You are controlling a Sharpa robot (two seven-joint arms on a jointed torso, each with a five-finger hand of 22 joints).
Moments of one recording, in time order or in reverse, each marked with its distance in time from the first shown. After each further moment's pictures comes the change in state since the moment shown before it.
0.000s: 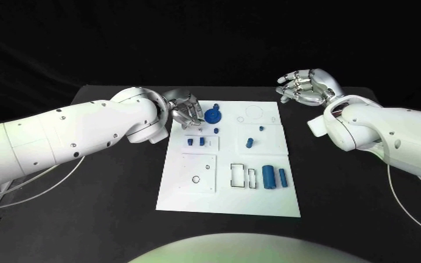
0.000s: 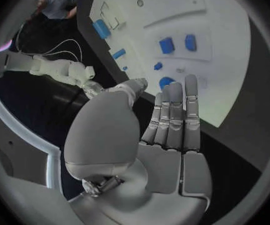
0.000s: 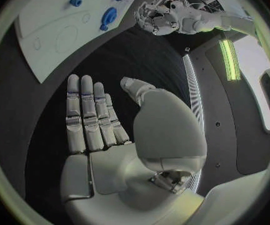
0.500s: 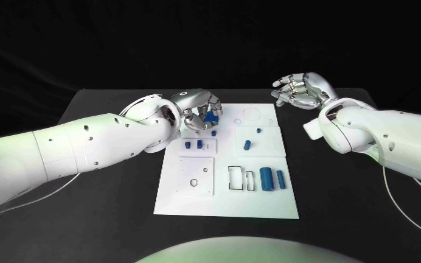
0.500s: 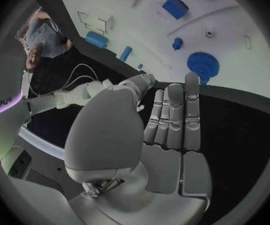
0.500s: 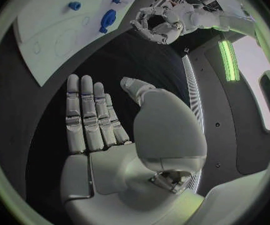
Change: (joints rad) left arm -0.032 0.096 -0.023 -0.078 -0.353 -0.172 0.287; left_hand 0.069 -0.032 0.015 -0.054 -0.010 0.151 -0.032 -0.132 -0.121 0.029 0.011 -0.188 -0.209 0.075 0.009 0.167 -0.010 0.000 0.058 0.004 0.082 0.063; right arm -0.004 0.002 0.000 0.007 -0.011 0.001 0.001; right_hand 0.000 0.000 0.000 0.000 0.000 0.000 0.000 0.000 0.000 0.000 0.000 0.000 0.000 0.000 0.000 0.000 0.000 0.000 0.003 0.003 0.000 0.000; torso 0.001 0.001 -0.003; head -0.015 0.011
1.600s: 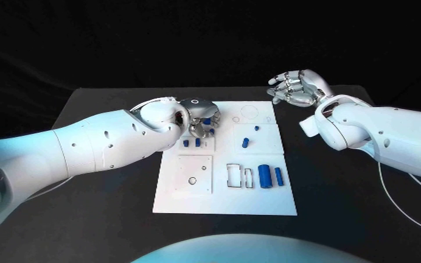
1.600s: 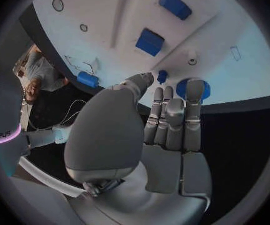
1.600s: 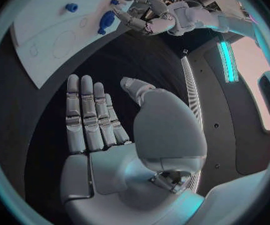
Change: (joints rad) left arm -0.018 0.092 -0.008 -0.095 -0.256 0.182 -0.080; left_hand 0.015 0.007 -0.022 0.003 -0.004 0.075 0.010 -0.064 -0.018 0.050 -0.001 -0.054 -0.066 0.130 -0.002 0.247 0.167 0.000 0.091 0.005 0.205 0.194; right arm 0.000 0.003 0.000 0.005 -0.010 0.000 0.002; right_hand 0.000 0.000 0.000 0.000 0.000 0.000 0.000 0.000 -0.001 0.000 0.000 0.000 -0.001 0.000 0.000 0.000 0.000 0.000 0.000 0.000 -0.004 -0.001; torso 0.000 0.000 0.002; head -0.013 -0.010
